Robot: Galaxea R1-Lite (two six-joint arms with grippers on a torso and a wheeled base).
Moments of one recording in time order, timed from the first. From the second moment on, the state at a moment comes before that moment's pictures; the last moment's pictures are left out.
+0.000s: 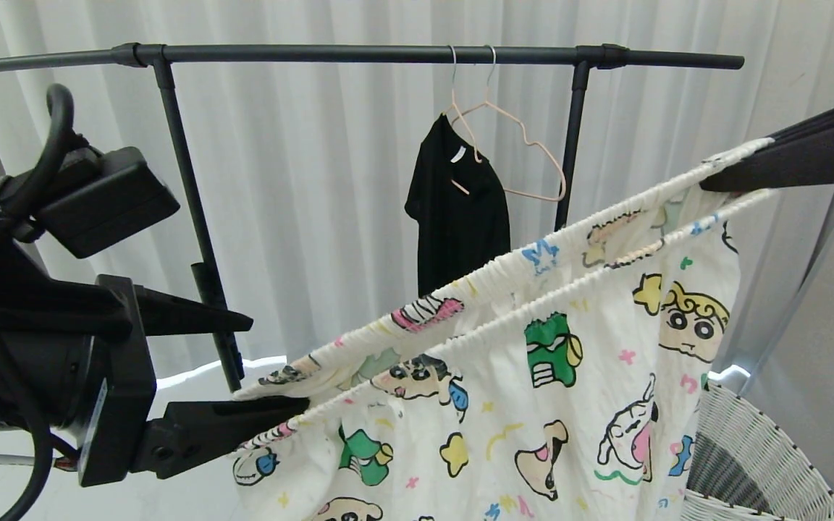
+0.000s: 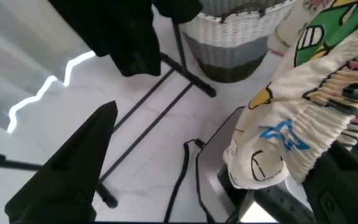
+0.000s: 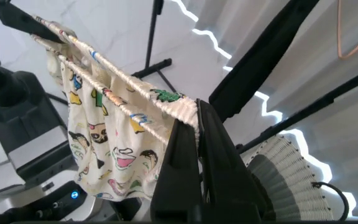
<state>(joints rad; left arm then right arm) -0.52 1.23 -1.14 0.54 -0.27 0.24 0.96 1.46 -1.97 0.96 -0.01 -0.07</state>
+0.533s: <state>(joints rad) -0.52 1.21 -1.14 0.50 -0.26 0.24 0.91 1.47 -1.93 0.96 -0.08 -0.06</state>
